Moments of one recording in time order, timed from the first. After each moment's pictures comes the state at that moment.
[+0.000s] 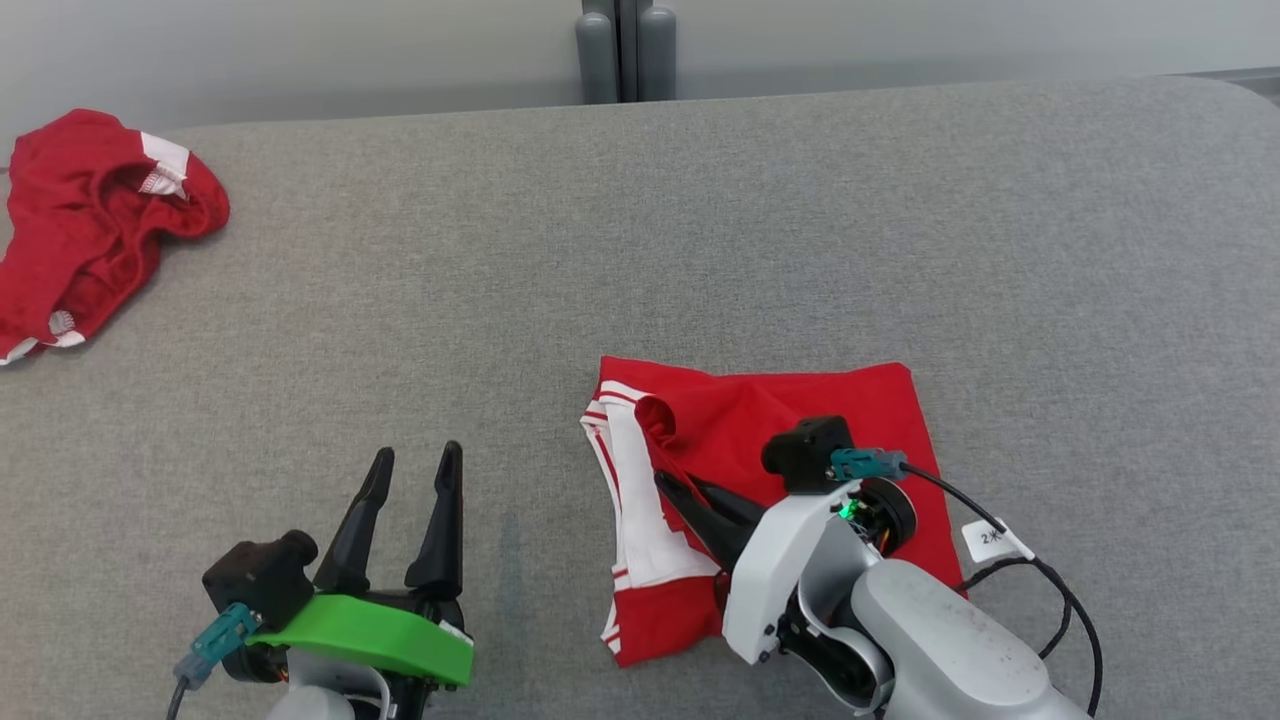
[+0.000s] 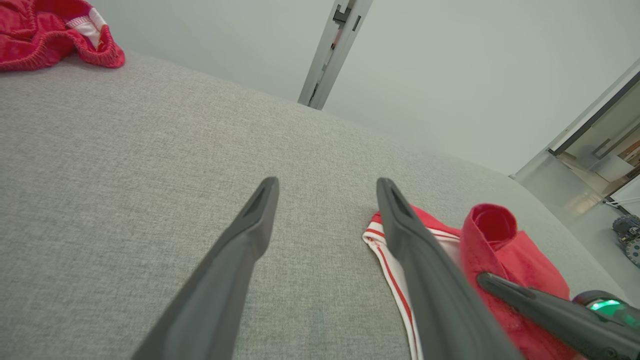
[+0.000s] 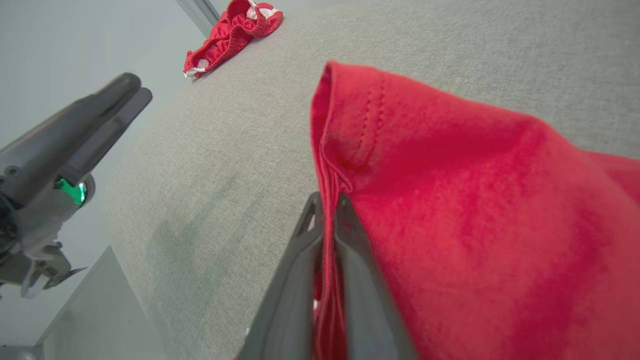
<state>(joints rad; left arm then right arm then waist) -0.11 0.19 -0.34 0.20 -0.68 -0.09 -0.26 -0.45 -0.05 0.65 0.46 0.63 0.13 0.04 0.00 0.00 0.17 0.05</state>
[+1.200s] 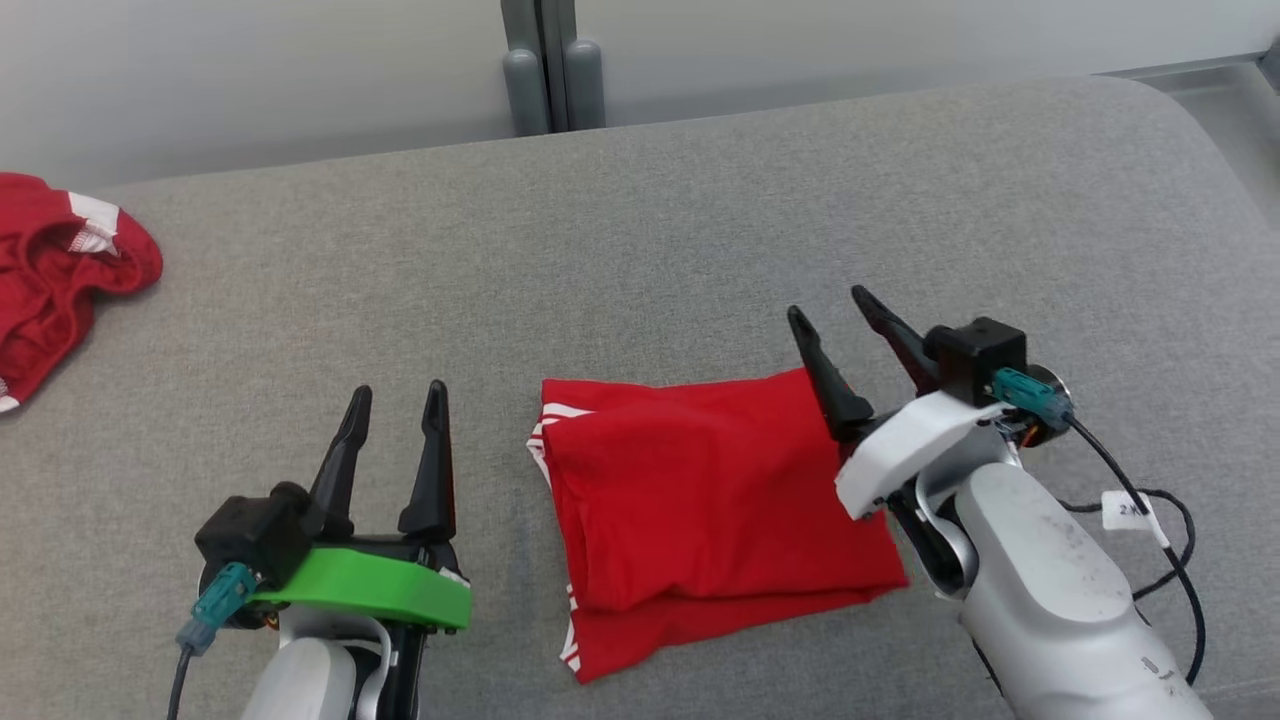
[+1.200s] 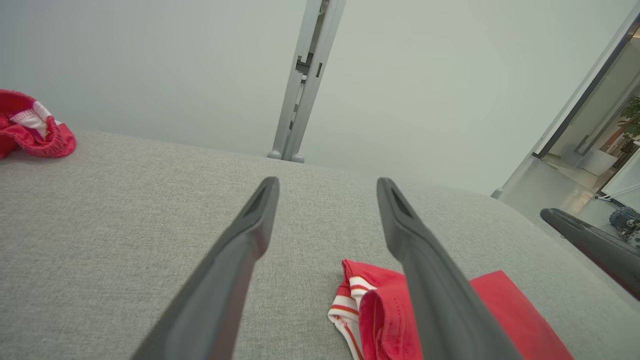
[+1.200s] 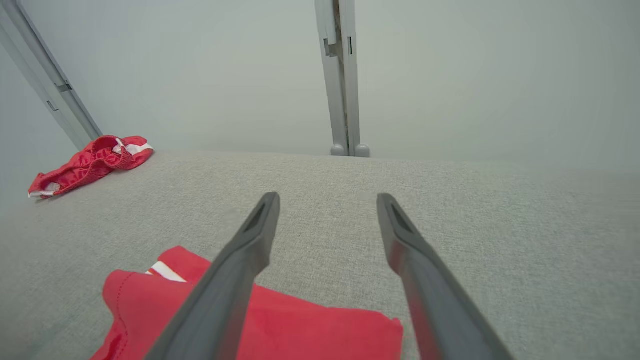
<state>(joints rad) -0.17 0.10 -0.23 0.21 -0.49 -0.11 -0.26 -0.56 -0.05 0.32 0.62 0.32 0.13 -0.26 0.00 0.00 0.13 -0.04</state>
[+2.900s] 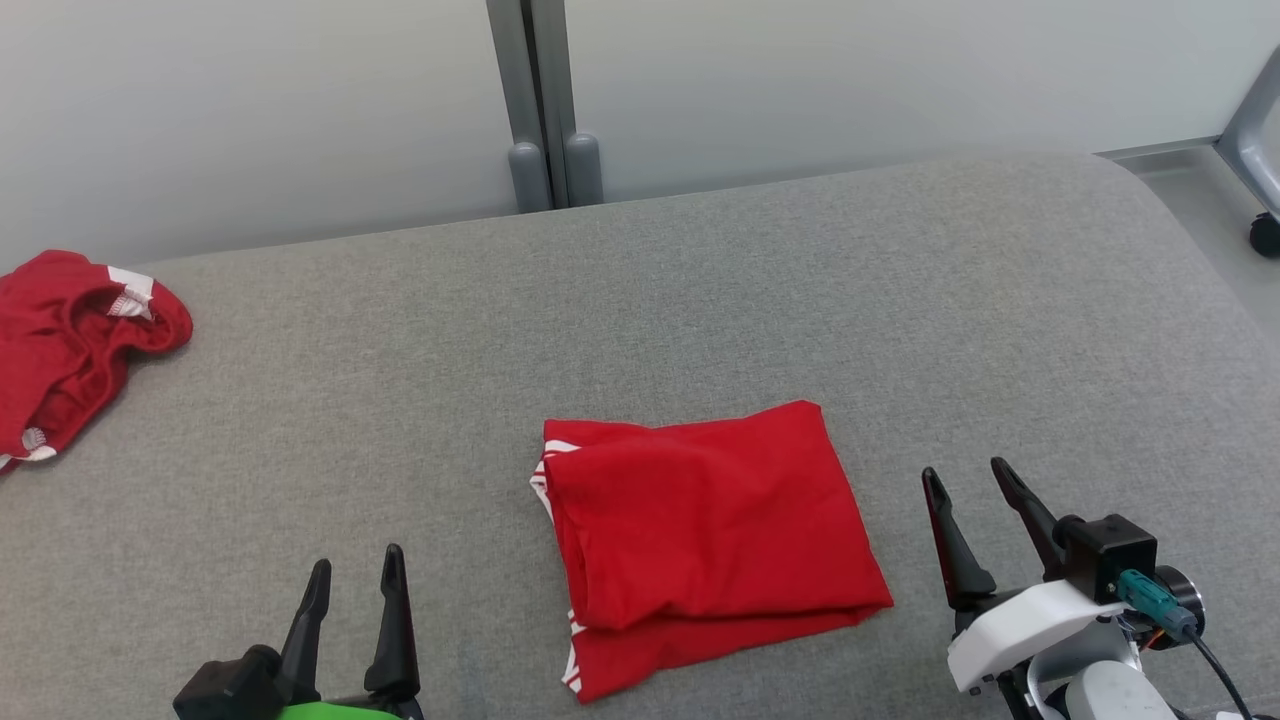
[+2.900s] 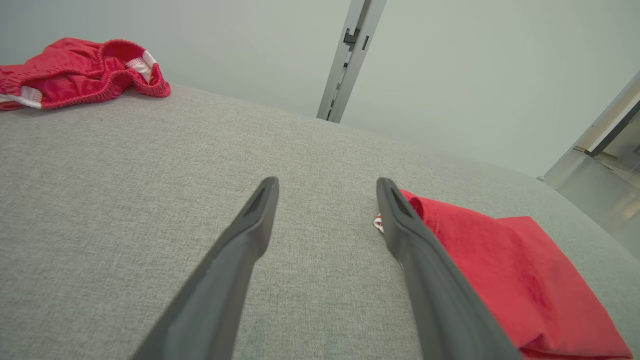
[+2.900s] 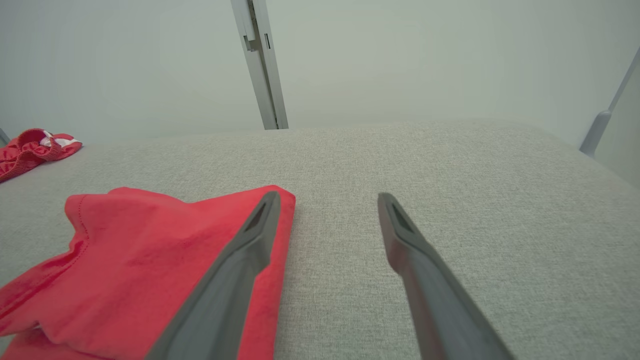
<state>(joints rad) 0.10 0.05 -0.09 0.19 -0.42 -0.12 -0.26 -0.11 -0.05 0.04 0.33 0.17 0.13 -0.26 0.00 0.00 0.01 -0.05</state>
